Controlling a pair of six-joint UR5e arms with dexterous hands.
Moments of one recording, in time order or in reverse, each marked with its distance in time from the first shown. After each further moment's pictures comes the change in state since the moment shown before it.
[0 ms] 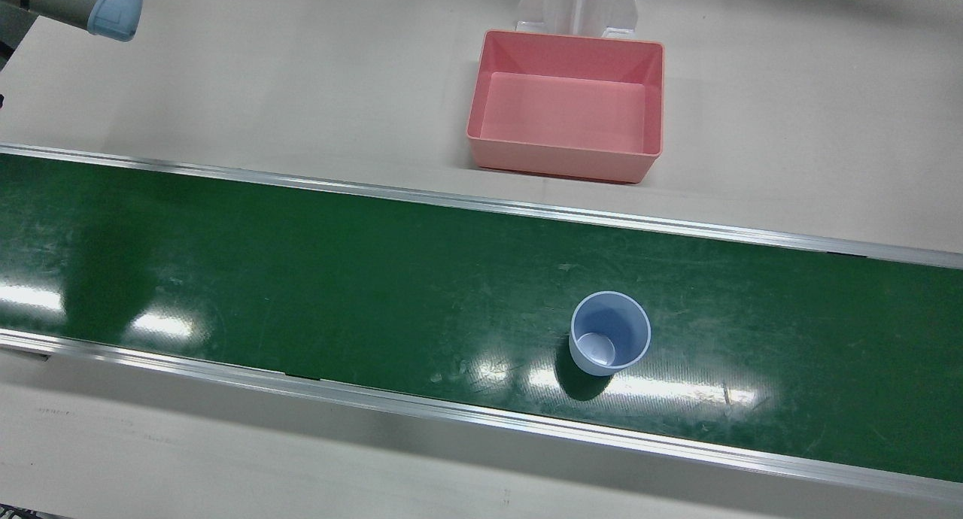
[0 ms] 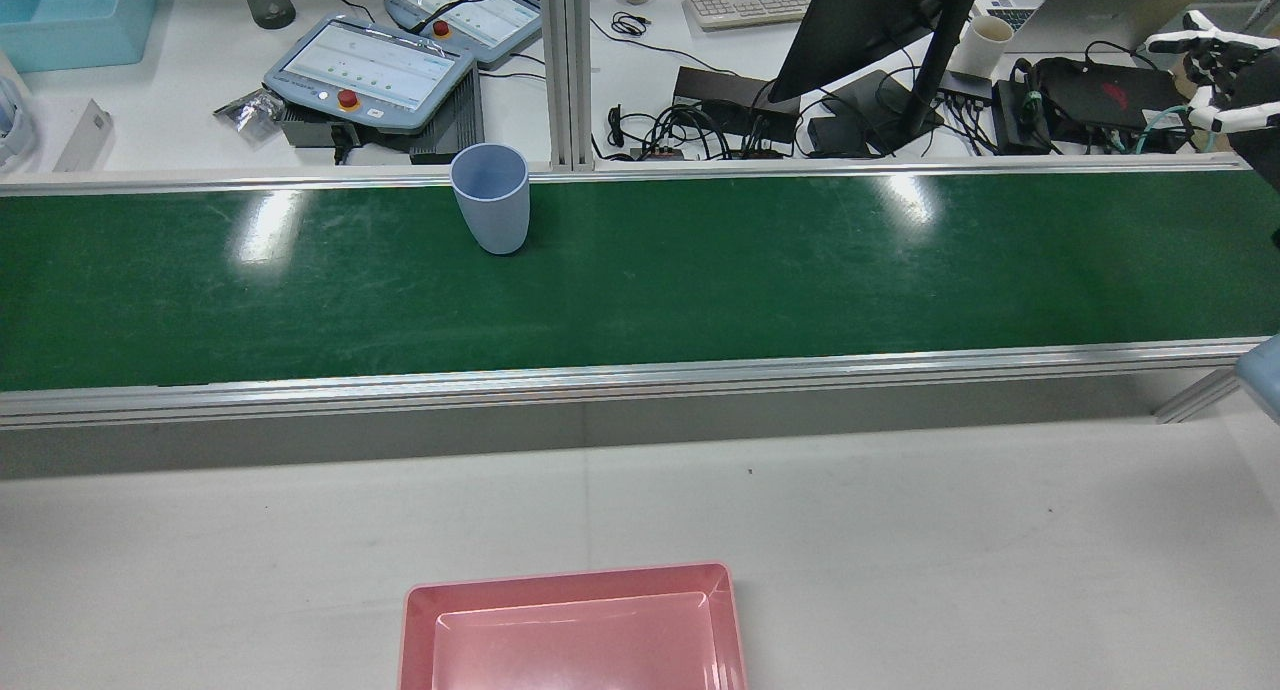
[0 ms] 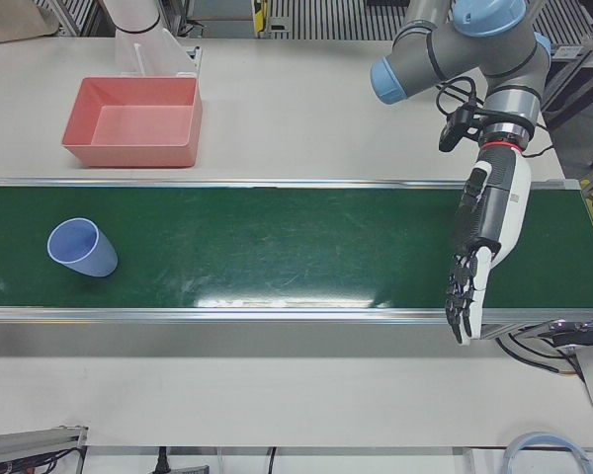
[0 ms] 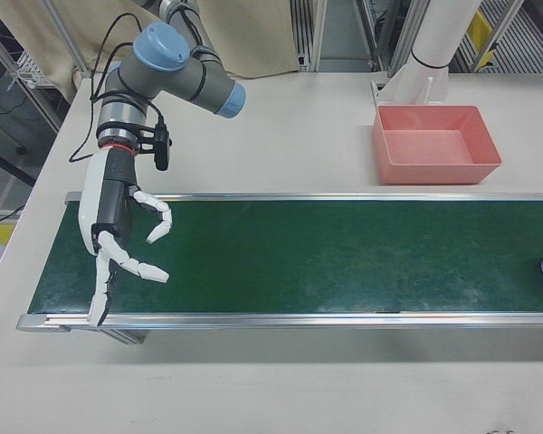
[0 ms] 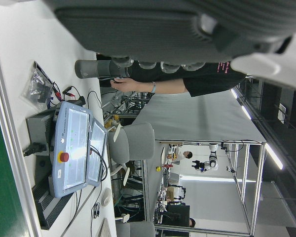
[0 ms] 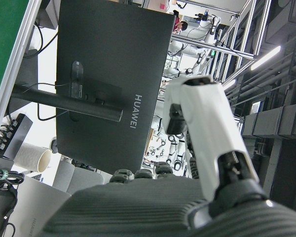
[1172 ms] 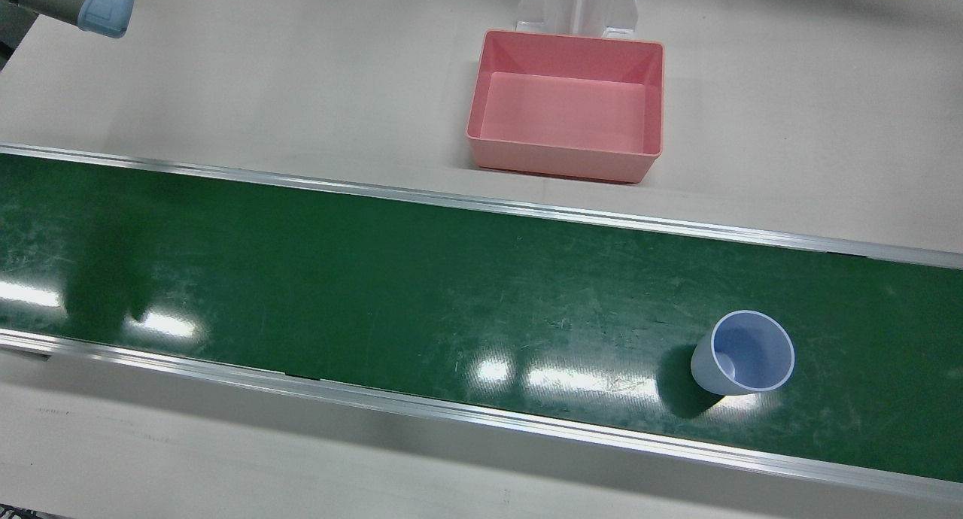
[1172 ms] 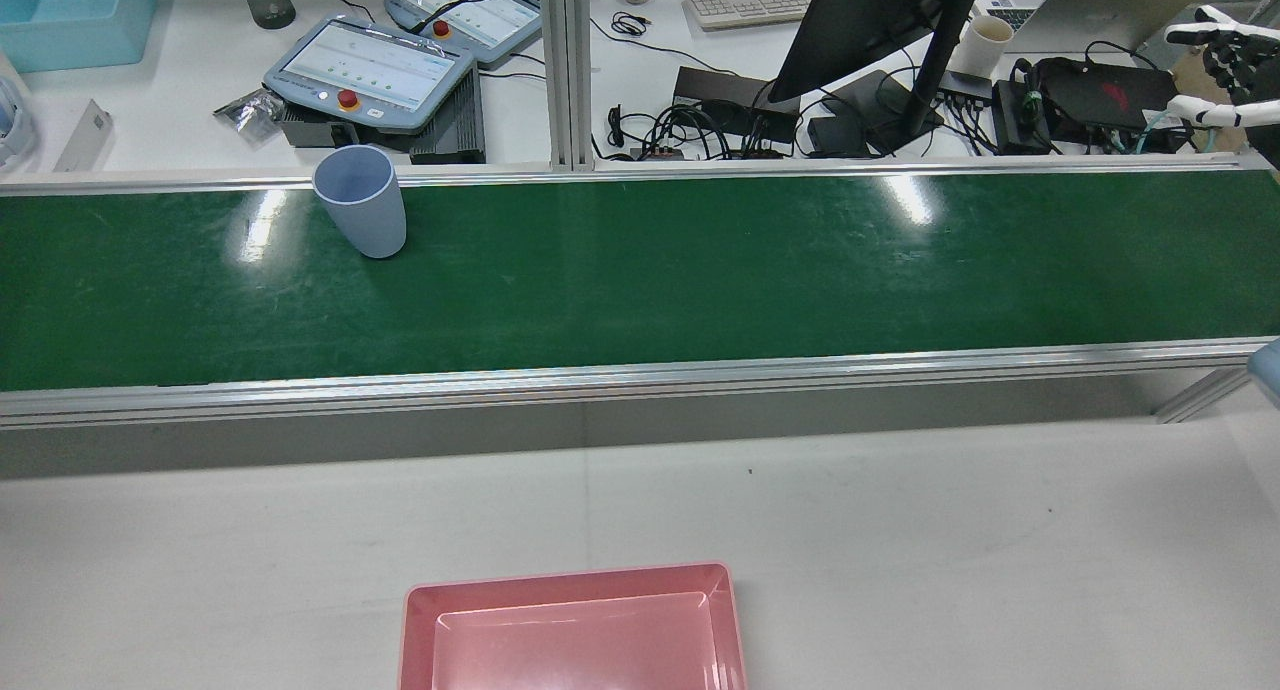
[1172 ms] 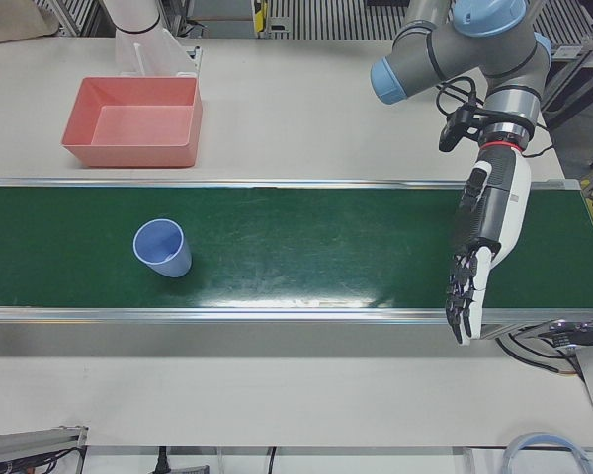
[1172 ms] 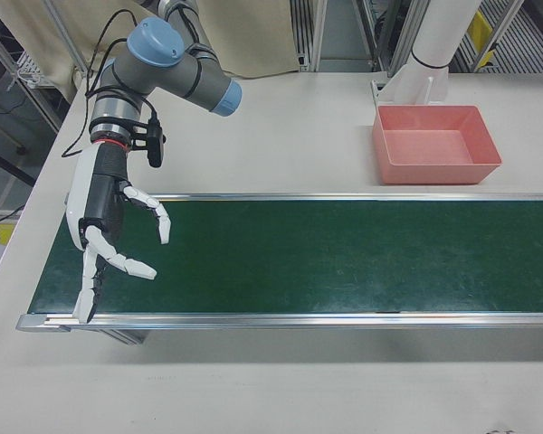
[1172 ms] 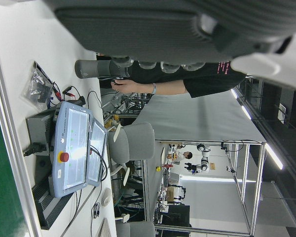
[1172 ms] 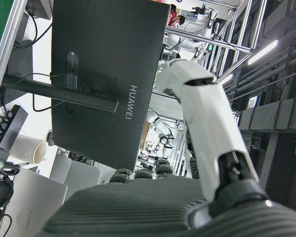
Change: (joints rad) left arm 0.000 0.000 0.000 0.000 0.000 0.000; right arm 0.020 -0.007 0.002 0.001 0.000 0.002
